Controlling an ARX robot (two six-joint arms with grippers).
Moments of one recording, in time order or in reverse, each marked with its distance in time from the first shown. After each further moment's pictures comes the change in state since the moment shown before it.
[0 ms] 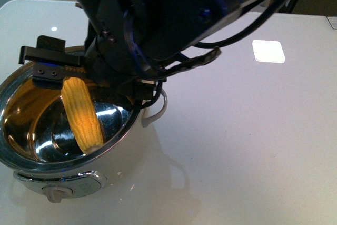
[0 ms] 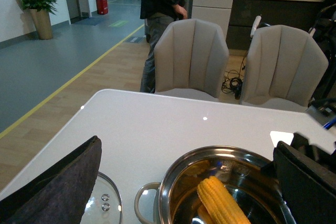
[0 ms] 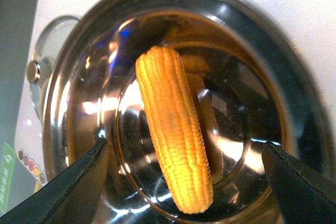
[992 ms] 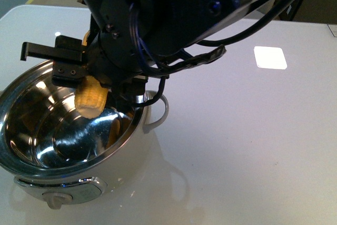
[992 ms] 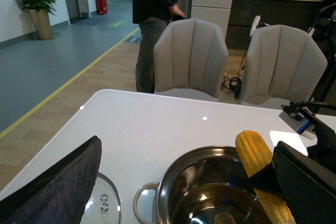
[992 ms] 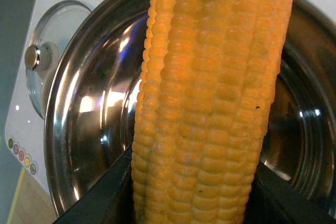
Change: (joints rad) left arm 0.000 0.000 0.000 0.000 0.000 0.000; right arm 0.061 0.084 0.108 -0.060 0.011 -0.068
